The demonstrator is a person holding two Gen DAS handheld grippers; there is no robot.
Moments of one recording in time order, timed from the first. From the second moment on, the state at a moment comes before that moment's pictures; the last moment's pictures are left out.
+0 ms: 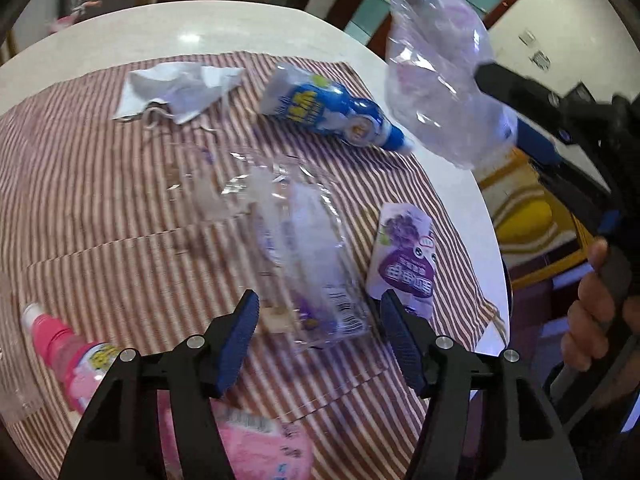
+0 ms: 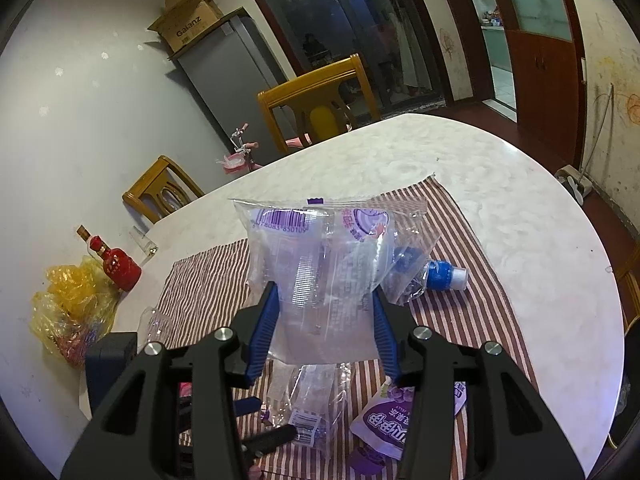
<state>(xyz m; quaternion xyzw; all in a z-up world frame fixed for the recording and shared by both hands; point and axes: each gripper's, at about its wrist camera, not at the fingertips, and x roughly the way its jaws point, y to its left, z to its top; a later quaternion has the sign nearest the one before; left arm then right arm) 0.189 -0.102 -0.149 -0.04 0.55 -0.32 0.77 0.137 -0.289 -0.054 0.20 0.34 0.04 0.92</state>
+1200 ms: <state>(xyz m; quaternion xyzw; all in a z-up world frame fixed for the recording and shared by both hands) 0.142 -0.082 -0.009 0.01 0.32 -0.26 0.91 0.107 -0.293 -0.012 0.20 0.28 0.05 0.94</state>
